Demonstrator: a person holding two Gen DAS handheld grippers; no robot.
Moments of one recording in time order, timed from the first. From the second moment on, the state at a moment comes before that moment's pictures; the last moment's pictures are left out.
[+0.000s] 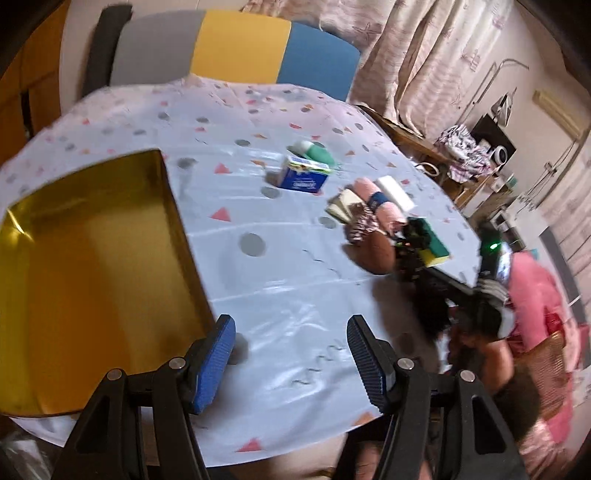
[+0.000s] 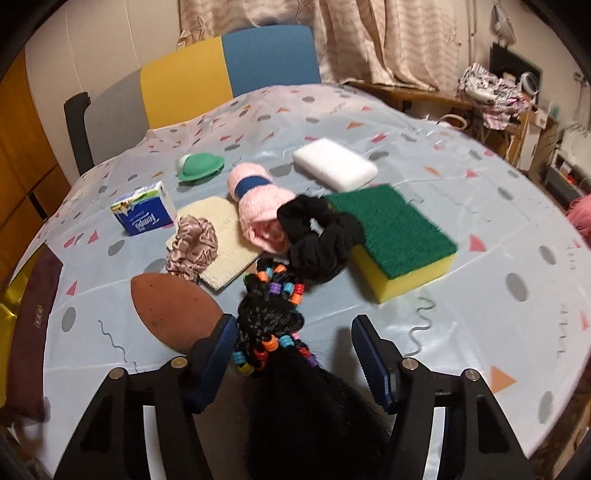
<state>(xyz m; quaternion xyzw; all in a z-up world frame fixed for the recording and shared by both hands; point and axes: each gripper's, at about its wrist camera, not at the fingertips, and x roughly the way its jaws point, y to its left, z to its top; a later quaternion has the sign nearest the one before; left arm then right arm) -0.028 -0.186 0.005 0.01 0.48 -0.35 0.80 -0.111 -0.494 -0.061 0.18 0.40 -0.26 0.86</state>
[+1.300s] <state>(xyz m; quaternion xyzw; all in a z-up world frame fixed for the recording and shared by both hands) 0.001 -0.412 -0.067 0.12 0.48 -0.42 0.76 -0.171 -0.478 -0.073 0.26 0.38 -0.18 0.87</state>
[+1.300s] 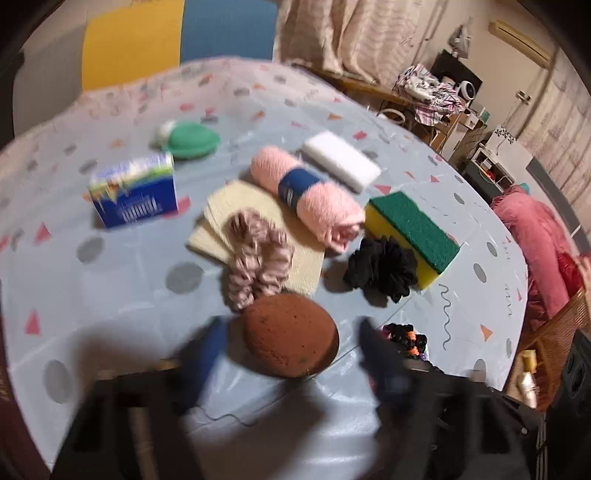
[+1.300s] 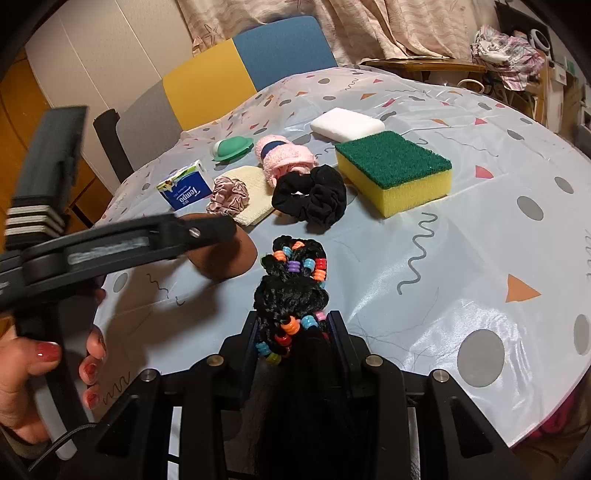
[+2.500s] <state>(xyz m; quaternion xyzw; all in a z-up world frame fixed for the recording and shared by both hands) 0.029 -0.209 -0.007 -0.08 0.44 -0.40 0.80 -0.156 -0.455 -0.075 0.16 0.40 -0.23 0.87</state>
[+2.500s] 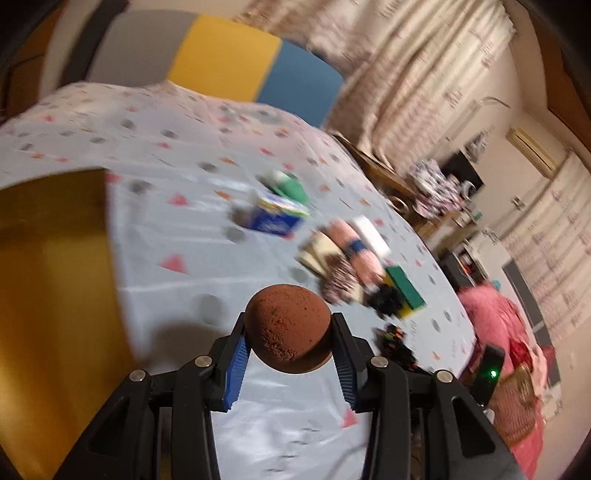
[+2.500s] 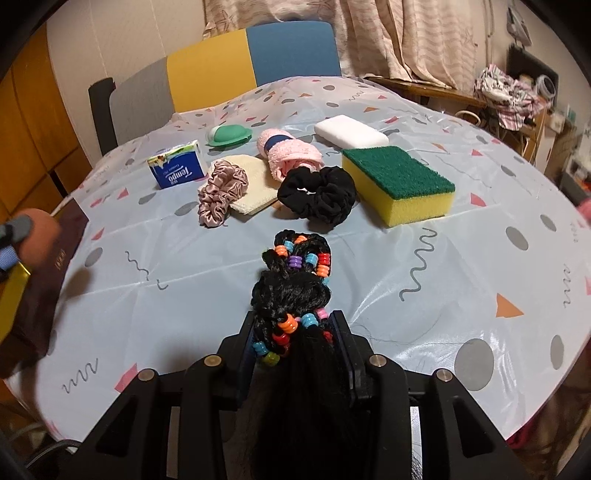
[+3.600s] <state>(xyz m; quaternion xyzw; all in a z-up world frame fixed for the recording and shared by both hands) 0.200 0.010 -0.053 -0.11 0.45 -0.03 0.88 -0.079 -0.333 0.000 0.12 0.39 -0.10 0.91</state>
